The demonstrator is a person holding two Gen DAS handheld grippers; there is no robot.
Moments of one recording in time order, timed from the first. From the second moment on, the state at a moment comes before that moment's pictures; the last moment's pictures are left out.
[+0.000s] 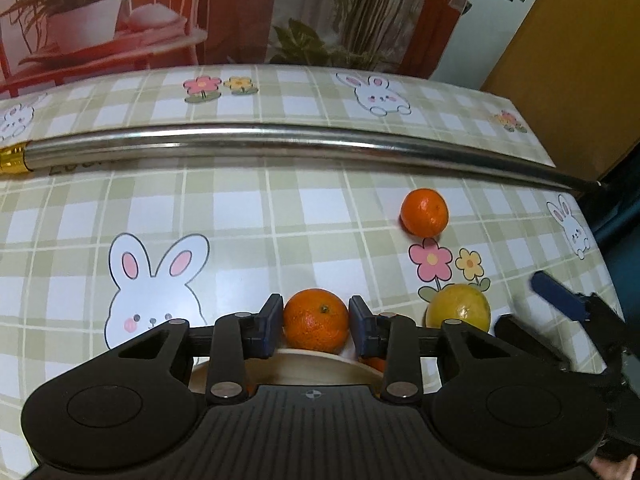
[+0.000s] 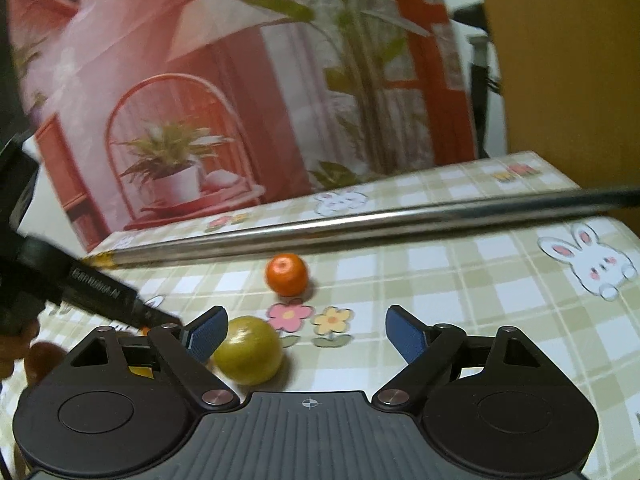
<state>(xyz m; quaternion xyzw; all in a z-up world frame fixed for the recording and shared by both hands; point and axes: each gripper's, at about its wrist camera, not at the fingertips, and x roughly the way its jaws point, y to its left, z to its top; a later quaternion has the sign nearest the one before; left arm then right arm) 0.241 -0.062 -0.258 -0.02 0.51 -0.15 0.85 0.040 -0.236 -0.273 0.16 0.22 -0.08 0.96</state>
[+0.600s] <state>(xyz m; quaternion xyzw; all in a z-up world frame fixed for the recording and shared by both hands) 0.222 -0.038 -0.235 -0.04 0.47 -0.17 0.86 0.067 -0.218 -0.287 0.16 0.25 -0.02 0.96</state>
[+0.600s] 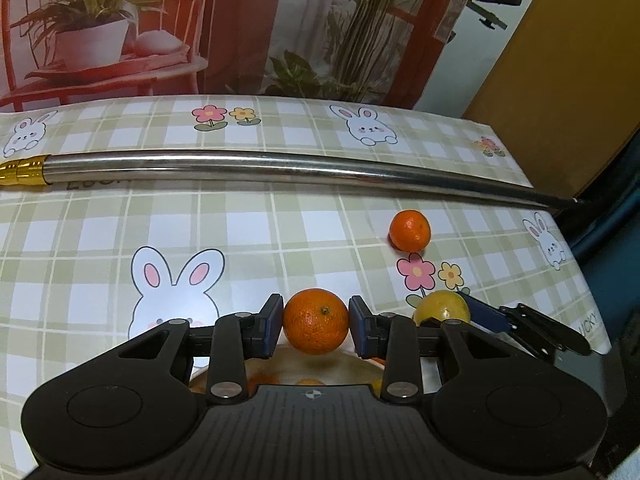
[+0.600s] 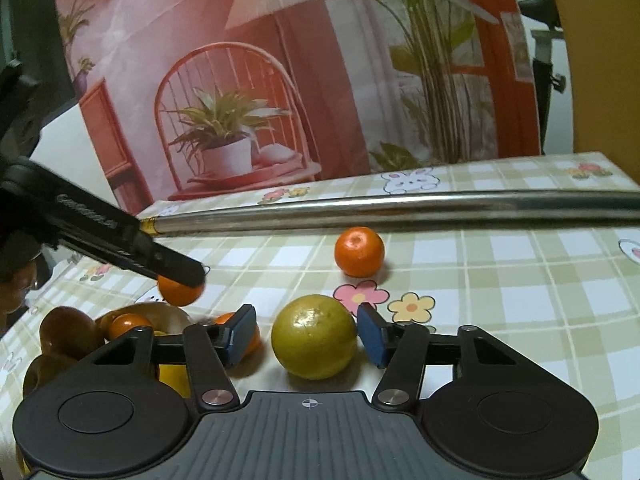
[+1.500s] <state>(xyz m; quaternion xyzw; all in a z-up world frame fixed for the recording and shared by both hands) 0.168 -0.008 -0.221 -0.05 0.46 -0.20 0.86 0.072 -0.216 -0.291 0.16 0.27 -0.03 0.95</state>
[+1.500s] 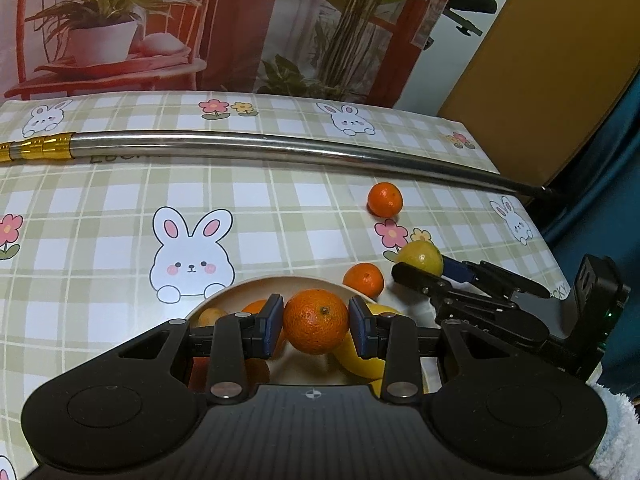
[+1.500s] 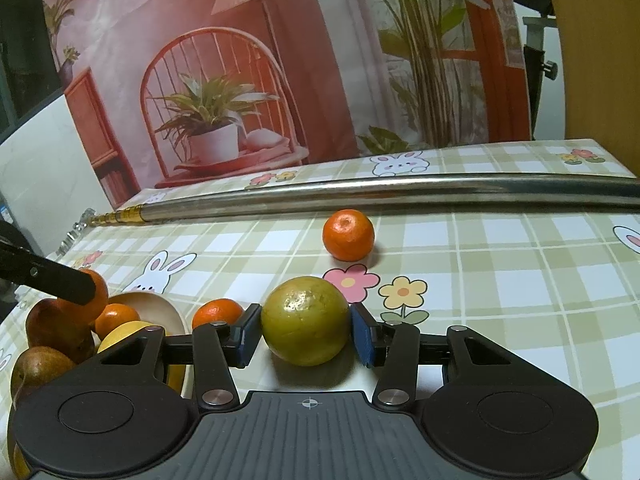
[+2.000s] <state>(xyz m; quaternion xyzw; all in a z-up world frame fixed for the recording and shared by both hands) 0.157 -0.006 -0.218 -0.04 0.46 -0.21 0.86 0.050 -0.204 -0.264 0.15 0.24 -0.04 0.96</state>
